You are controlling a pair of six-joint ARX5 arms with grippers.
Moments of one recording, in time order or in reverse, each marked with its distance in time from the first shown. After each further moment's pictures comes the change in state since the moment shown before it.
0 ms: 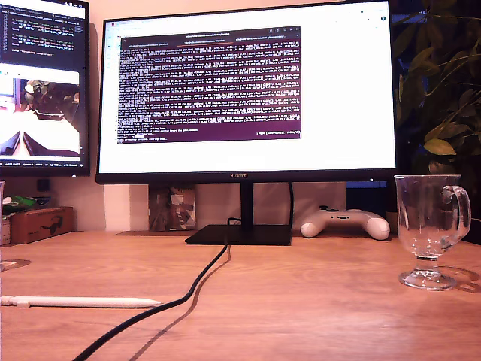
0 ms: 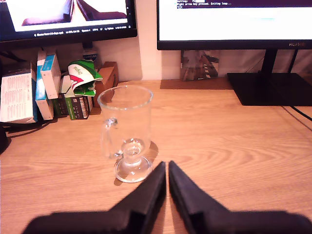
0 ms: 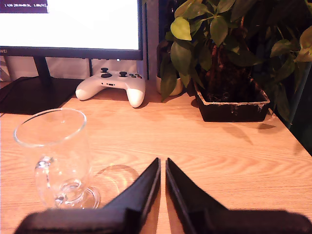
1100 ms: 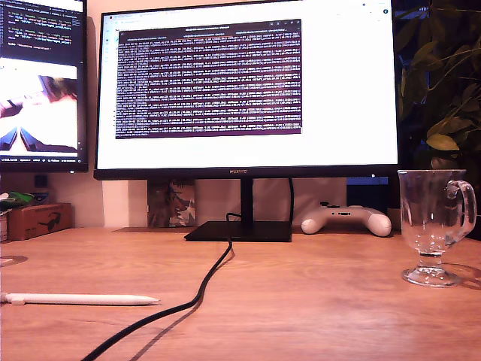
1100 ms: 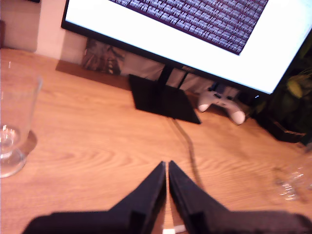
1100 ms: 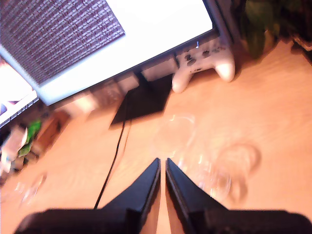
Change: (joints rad) left arm 0.000 0.105 0.225 -0.135 0.372 -0.366; right arm 0.000 0.141 0.371 -0.383 -0.344 0.495
